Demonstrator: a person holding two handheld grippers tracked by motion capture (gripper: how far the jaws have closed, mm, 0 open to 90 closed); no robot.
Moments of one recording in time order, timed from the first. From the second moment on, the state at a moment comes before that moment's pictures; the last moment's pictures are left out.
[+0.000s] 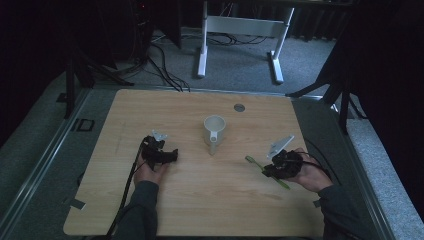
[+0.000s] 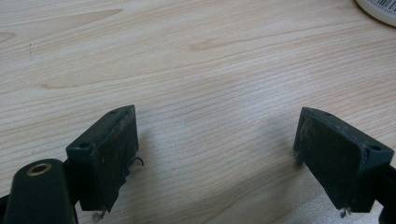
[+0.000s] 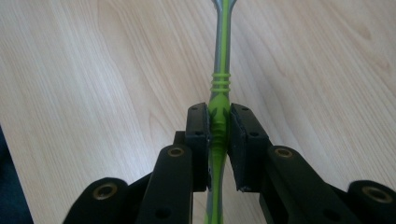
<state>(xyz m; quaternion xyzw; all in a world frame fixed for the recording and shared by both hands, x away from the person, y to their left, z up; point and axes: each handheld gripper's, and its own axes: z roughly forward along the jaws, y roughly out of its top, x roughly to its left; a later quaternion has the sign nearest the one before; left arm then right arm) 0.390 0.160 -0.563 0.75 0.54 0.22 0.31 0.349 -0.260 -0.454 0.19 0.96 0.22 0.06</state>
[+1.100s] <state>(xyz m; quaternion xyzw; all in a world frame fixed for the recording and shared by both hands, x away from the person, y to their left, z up) 0.390 0.160 -0.563 0.75 0.54 0.22 0.31 0.359 -0.251 -0.434 0.22 0.91 0.34 0.06</state>
